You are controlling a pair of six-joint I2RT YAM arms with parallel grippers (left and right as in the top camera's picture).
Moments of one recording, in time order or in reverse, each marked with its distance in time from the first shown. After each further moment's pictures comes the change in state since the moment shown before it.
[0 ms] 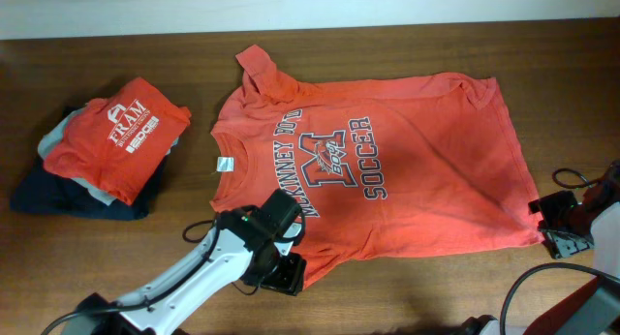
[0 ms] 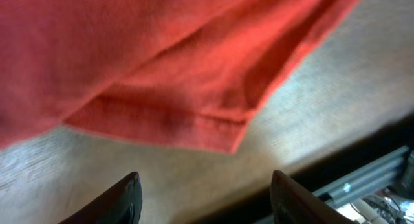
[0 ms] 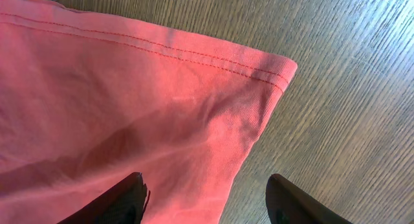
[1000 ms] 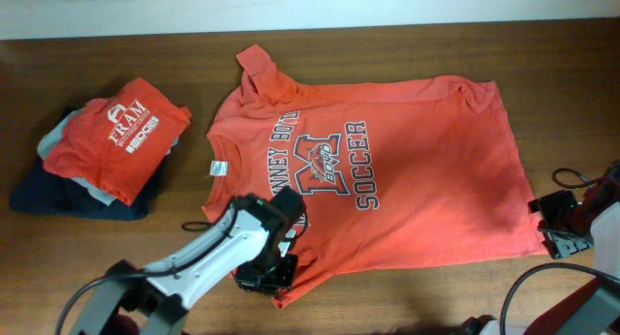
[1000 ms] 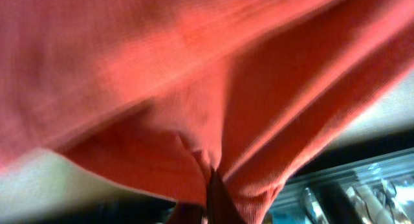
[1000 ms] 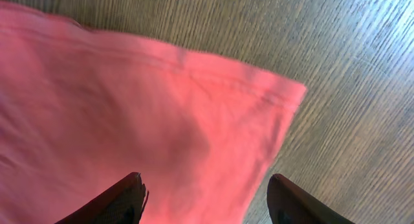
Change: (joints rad) left arm 0.000 0.132 0.138 -0.274 -0.042 -0.040; right arm 0.000 0.000 0.000 0.000 -0.004 -0.004
